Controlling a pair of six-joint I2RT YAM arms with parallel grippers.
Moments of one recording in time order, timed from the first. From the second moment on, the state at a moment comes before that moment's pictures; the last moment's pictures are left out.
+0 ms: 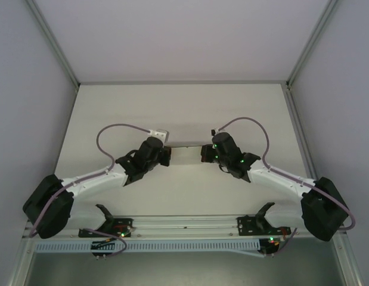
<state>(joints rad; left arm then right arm) -0.87 1.28 0.62 0.06 -0.25 -0.43 0.74 1.22 0.64 -0.09 0.03 0.69</state>
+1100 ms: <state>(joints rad) -1.01 1.32 0.52 0.30 -0.31 -0.35 0.79 1.06 0.61 -0.23 0.12 0.74</state>
